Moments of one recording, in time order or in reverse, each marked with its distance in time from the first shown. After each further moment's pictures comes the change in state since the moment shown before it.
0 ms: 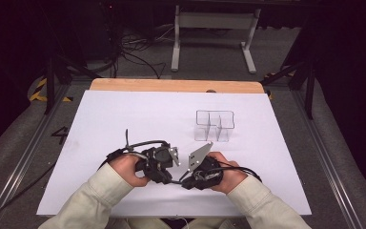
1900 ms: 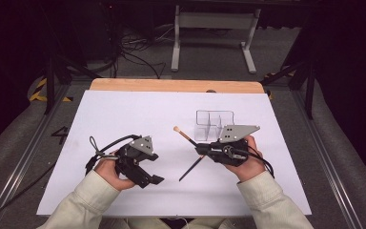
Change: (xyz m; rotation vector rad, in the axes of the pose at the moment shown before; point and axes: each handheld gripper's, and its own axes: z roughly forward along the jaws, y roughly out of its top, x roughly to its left) left arm -0.003 -0.059 -0.027 -0.379 0.080 -0.134; right arm -0.014 -0.015 -0.078 -0.438 -0.328 0.149
